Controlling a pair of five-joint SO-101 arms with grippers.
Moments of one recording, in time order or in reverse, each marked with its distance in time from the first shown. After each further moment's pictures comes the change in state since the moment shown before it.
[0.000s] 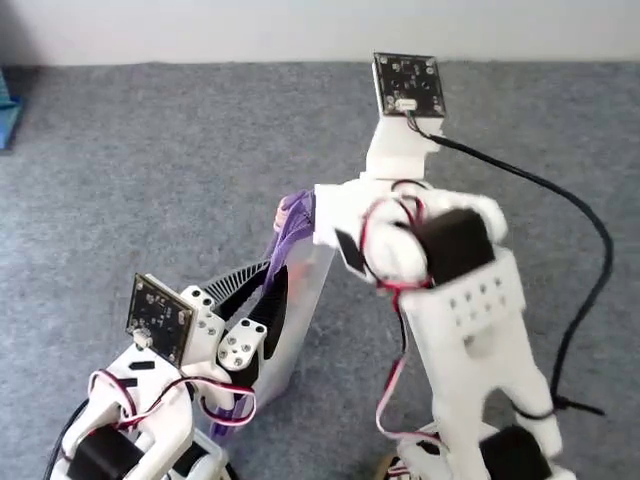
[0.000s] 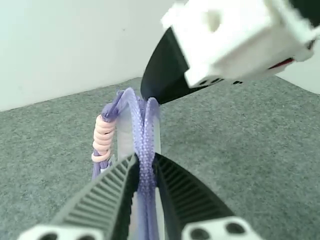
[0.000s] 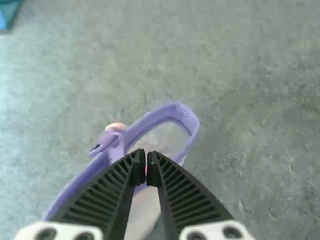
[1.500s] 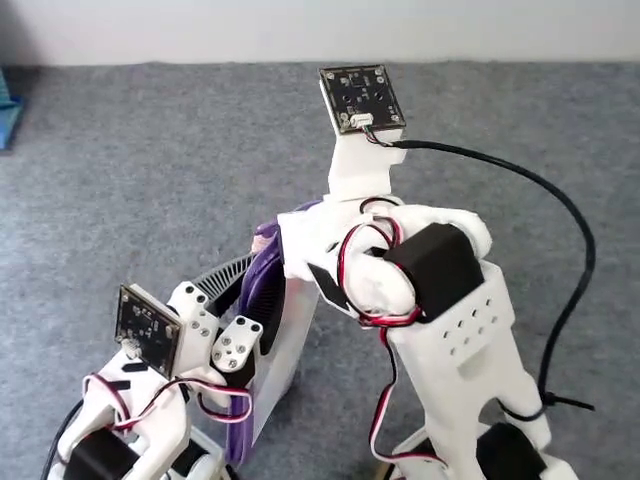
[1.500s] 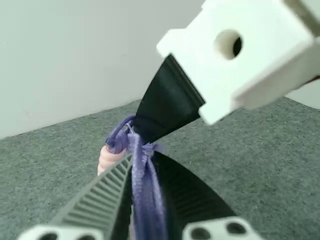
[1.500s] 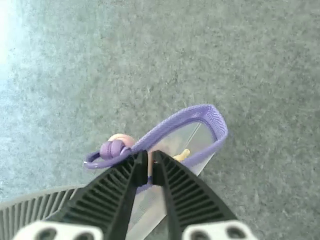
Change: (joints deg) left arm -0.1 -0.7 -0.2 -3.3 -2.2; right arm -9.7 0.4 -9.6 8.1 0.4
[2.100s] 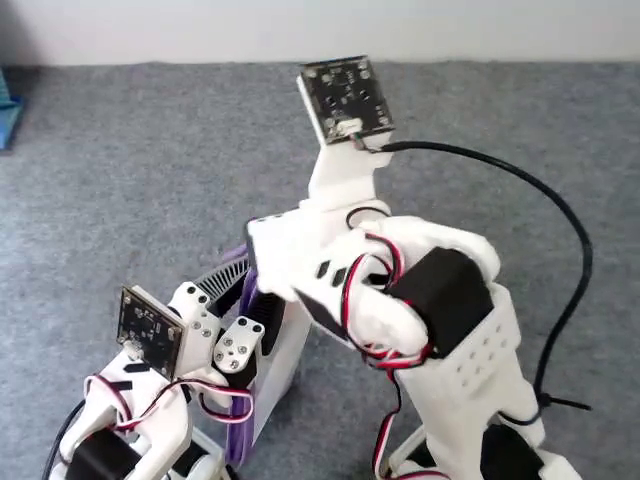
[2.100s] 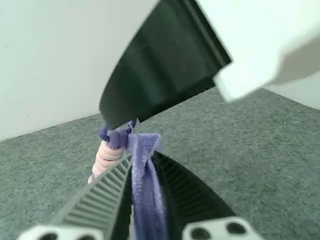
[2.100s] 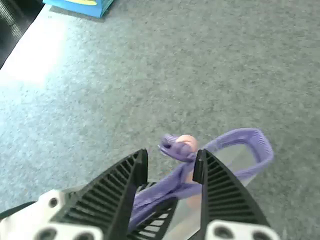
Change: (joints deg) left arm 0.0 -0.1 0.8 -0.4 -0.1; right arm -7.7 0.0 -6.9 -2.5 -0.4
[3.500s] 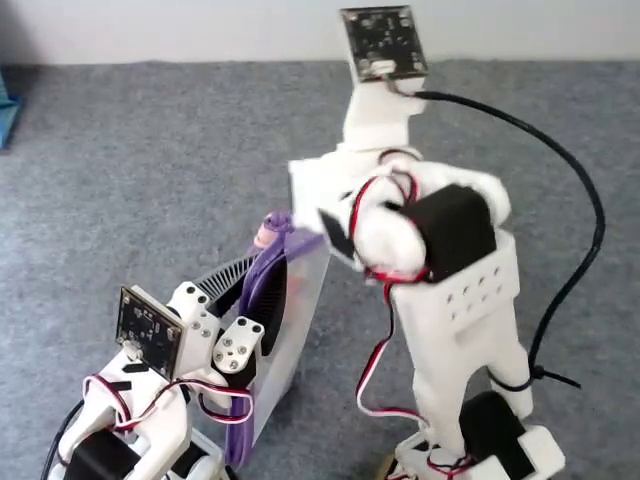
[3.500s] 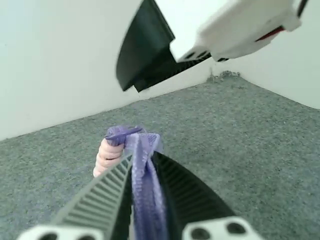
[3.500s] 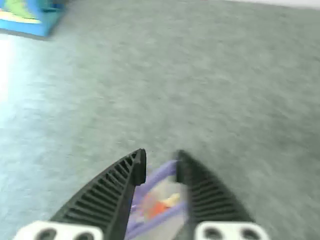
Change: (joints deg) left arm 0.0 0.0 0.0 0.0 0.0; right arm 11.3 10.4 -11.3 2.8 5.5
